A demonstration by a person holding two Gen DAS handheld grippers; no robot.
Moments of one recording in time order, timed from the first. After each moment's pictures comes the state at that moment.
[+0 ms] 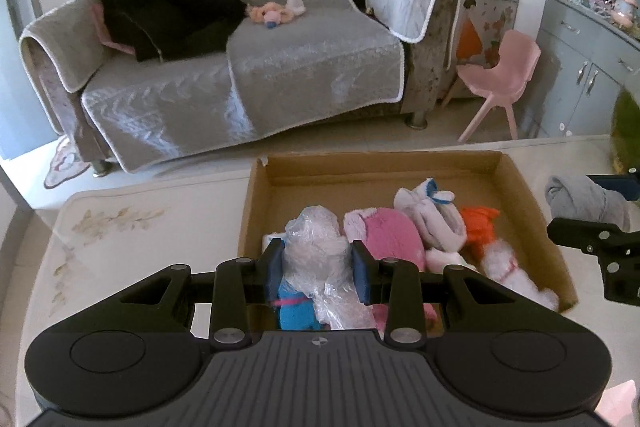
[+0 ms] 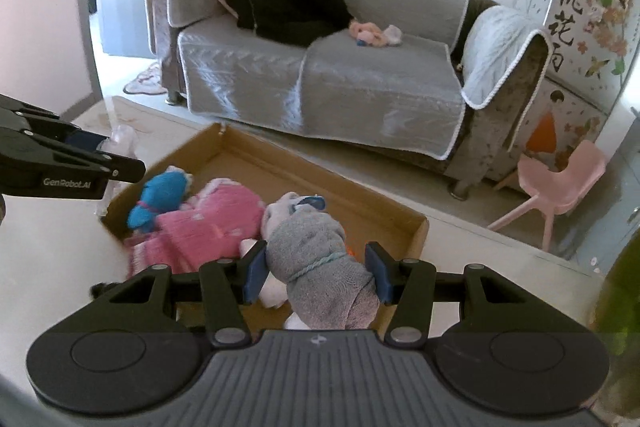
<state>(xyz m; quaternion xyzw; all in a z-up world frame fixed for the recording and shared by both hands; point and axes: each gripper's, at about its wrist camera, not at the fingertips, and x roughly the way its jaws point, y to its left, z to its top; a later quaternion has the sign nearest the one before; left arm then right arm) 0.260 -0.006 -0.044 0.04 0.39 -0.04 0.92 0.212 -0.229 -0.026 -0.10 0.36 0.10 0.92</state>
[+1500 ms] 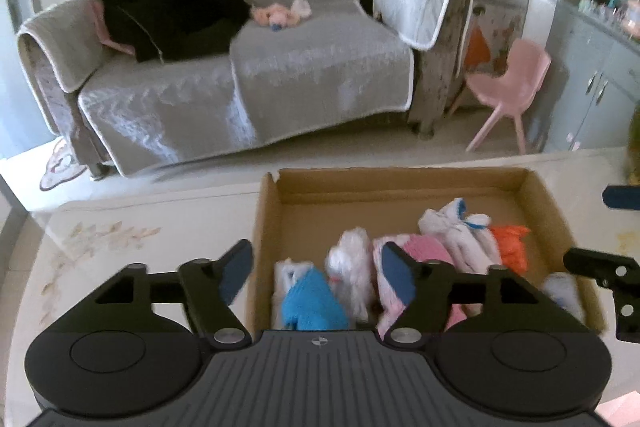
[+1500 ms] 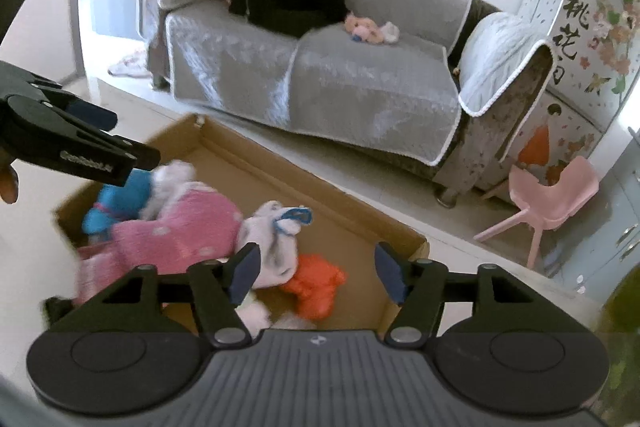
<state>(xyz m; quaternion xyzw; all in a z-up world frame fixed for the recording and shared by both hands) 0.273 0.017 -0.051 0.03 0.38 -0.04 0.92 0.217 -0.219 -0.026 -0.14 0.36 0.09 0.92</state>
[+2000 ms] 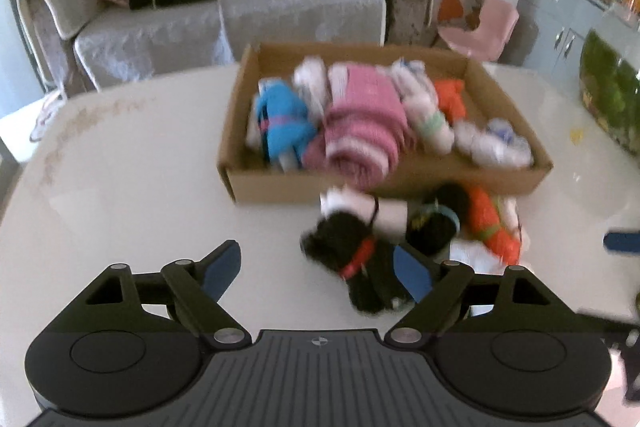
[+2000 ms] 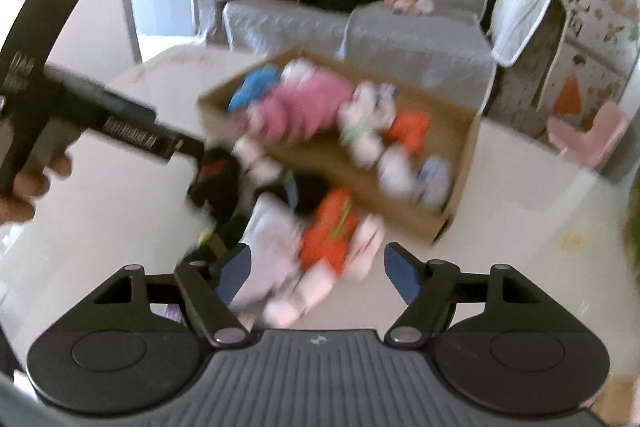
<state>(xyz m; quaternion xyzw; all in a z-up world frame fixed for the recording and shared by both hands) 0.145 0.009 -0.103 0.02 0.44 -0.06 0.90 0.069 -0.213 -0.063 -0.09 0.40 0.15 0.90</state>
